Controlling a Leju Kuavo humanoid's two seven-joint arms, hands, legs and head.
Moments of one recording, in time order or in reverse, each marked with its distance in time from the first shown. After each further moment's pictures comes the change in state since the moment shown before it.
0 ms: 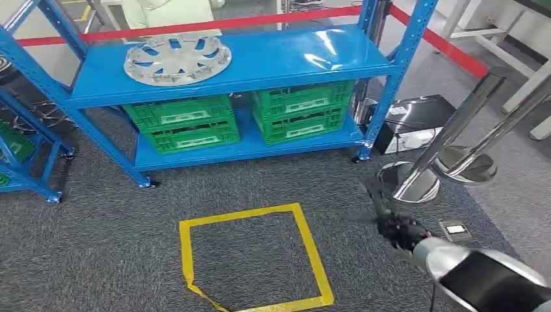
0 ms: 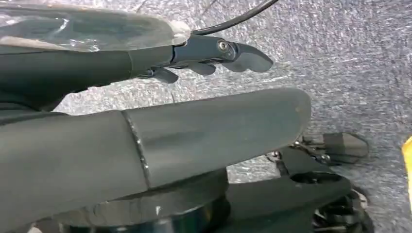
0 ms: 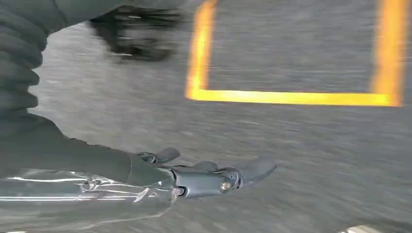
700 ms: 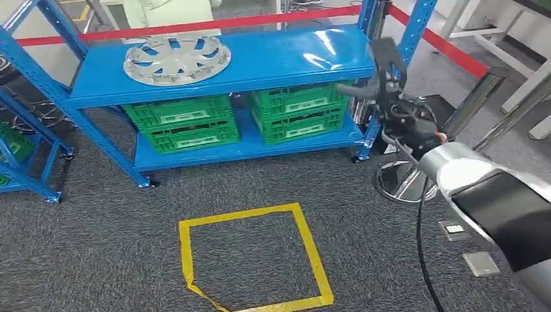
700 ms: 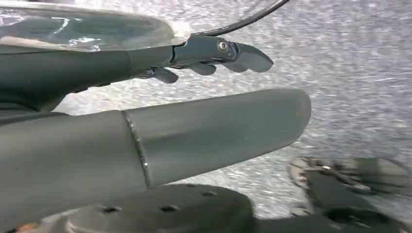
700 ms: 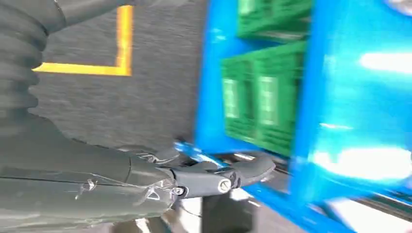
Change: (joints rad) left arm -0.024 0.016 -0.222 0.042 0.169 0.077 0.049; right arm -0.501 -0.079 0.039 -0.290 0.098 -0.177 0.078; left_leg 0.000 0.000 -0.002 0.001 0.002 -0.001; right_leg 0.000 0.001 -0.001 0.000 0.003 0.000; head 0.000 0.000
